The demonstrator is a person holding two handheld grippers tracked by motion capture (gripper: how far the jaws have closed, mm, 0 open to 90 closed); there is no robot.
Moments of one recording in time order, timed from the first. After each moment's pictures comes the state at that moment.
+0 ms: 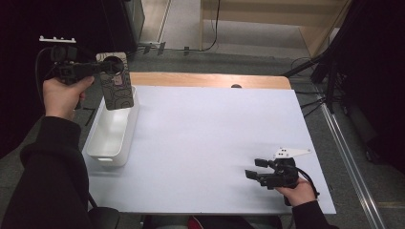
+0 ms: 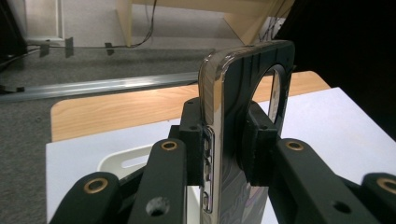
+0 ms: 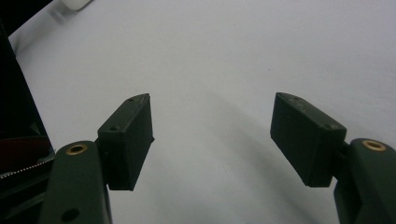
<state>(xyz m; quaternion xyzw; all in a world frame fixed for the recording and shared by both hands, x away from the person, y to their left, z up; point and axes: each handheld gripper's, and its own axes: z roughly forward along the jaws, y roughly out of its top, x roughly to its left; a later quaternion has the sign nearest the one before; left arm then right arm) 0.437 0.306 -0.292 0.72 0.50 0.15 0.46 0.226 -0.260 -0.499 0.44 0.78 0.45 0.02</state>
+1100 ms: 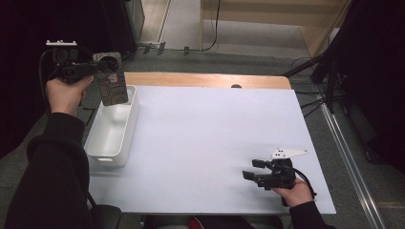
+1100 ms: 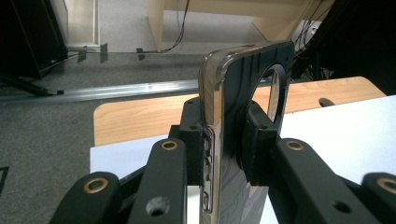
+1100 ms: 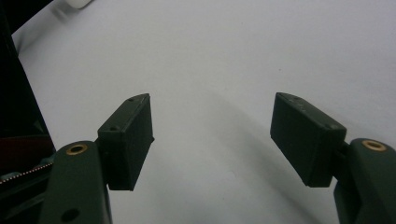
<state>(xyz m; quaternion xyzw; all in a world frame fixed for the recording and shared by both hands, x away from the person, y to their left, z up) 0.467 0.323 -0.320 0.70 0.52 0.20 0.45 0.225 -0.252 -0.500 0.44 0.78 0.45 0.02</state>
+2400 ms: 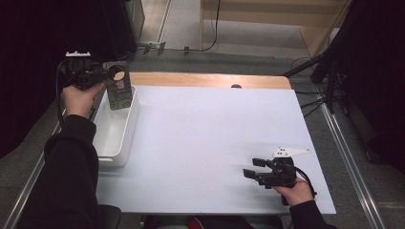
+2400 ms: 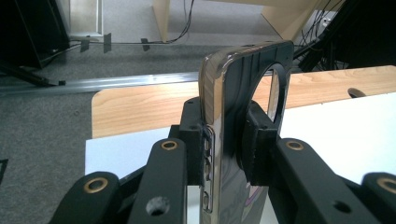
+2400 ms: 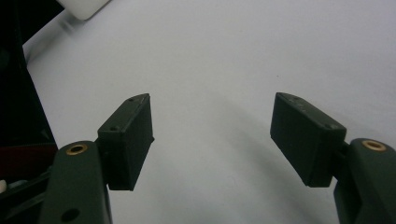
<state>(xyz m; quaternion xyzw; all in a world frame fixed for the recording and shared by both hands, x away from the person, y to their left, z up) 0.496 0.321 -0.373 0.71 0.52 0.20 0.43 0.228 -0.256 -0.500 0.44 0.77 0.46 0.01</state>
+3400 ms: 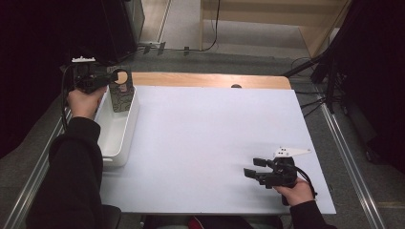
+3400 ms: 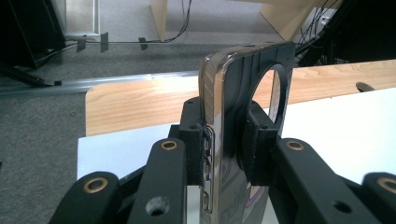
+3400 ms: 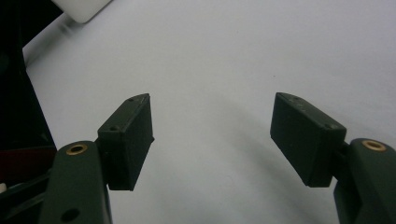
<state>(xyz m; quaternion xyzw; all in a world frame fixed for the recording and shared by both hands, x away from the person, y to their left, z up) 0.504 0.321 -0.397 0.71 0.52 0.20 0.44 0.228 -0.258 -0.500 0.45 0.76 0.46 0.01</state>
